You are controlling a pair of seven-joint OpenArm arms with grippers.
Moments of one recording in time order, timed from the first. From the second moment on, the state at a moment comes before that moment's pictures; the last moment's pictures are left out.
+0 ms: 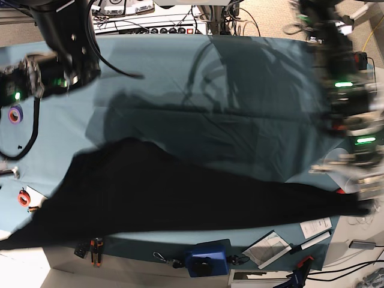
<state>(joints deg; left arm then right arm) -4.6 -12.9 -22.4 132.3 3.6 -1.4 50.7 36.0 14.9 47.1 125.8 50.4 37.8 -63.8</state>
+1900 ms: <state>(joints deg) -7.8 -23.2 -31.7 132.6 -27.6 -14.3 50.7 40.7 9.8 43.2 116.0 34.9 31.4 -67.4</state>
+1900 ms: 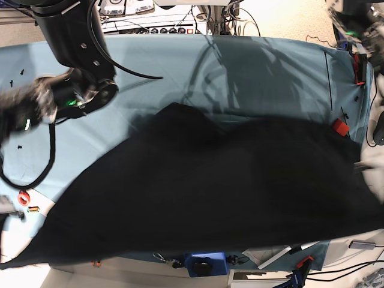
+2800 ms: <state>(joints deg) -35.7 -9.9 0.9 59.2 -4.6 -22.4 8.9 45.4 24.2 20.7 49.9 -4.5 28.3 -19.6</state>
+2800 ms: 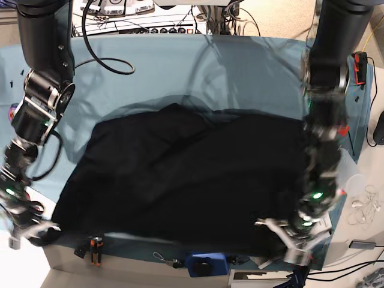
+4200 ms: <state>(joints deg) -38.5 -9.9 0.7 53.5 -5.3 -35.8 12.3 52.4 24.6 23.0 47.5 5.7 31.7 -32.6</state>
